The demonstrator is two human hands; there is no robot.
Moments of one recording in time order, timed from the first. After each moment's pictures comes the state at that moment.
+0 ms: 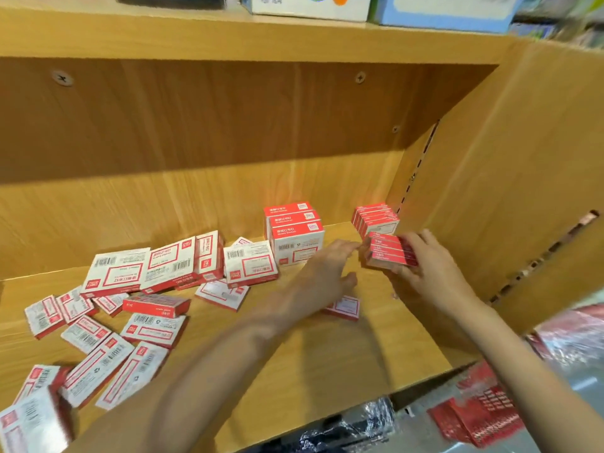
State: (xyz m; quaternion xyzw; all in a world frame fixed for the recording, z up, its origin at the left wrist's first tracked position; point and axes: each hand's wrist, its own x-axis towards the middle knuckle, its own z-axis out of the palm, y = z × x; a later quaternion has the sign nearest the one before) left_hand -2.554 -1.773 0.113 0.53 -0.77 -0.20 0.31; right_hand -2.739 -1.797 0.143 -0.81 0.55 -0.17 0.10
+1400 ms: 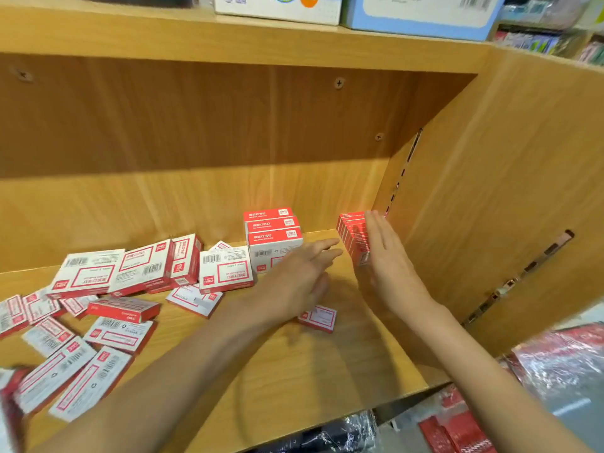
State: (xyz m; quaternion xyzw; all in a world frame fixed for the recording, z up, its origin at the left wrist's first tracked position) left_hand -2.541 -1.771 0.121 0.51 -0.82 -0.11 0.24; right_hand -2.717 -1.819 0.126 -0.86 0.47 -0.20 0.00
